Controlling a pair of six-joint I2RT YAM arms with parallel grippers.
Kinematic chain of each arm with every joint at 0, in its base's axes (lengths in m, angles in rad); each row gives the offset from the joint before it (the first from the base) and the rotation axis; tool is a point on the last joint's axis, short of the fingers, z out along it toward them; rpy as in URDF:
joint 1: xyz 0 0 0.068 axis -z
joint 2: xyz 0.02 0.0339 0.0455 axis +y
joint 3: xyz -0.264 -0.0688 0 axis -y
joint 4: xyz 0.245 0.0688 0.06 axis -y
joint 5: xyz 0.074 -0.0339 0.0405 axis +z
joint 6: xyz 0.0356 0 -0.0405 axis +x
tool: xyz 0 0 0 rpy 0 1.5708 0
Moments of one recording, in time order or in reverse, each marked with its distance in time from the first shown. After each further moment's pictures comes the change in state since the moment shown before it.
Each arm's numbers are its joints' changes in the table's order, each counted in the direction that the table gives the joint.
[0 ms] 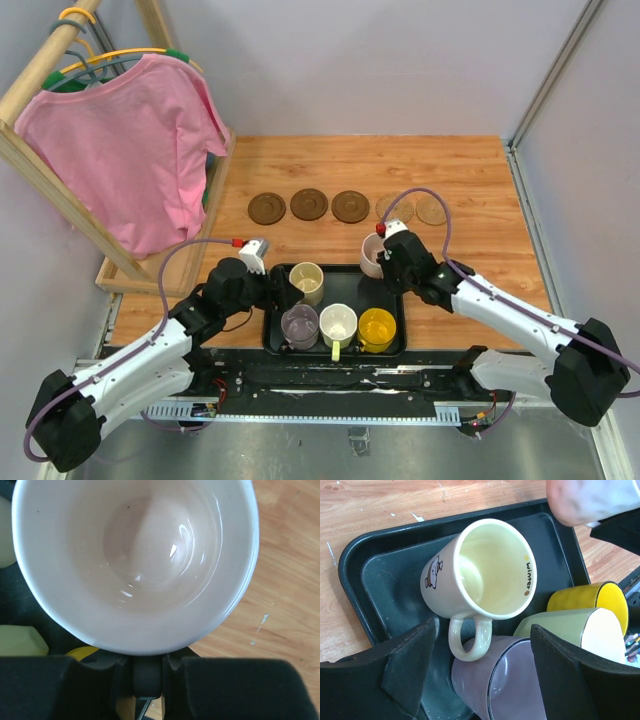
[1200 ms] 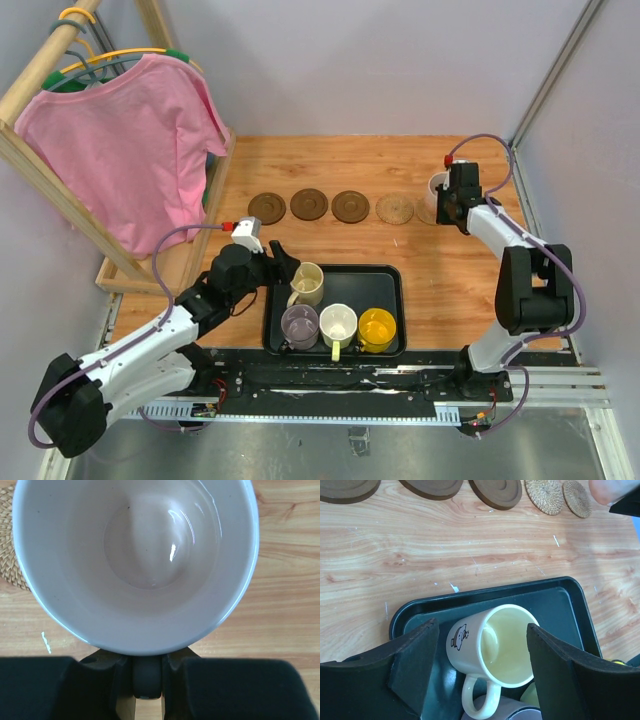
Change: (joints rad) left arm 0.000 0.106 0.099 0.116 0.275 -0.011; right arm 0.666 0.494 0.370 0.176 0.084 -0.199
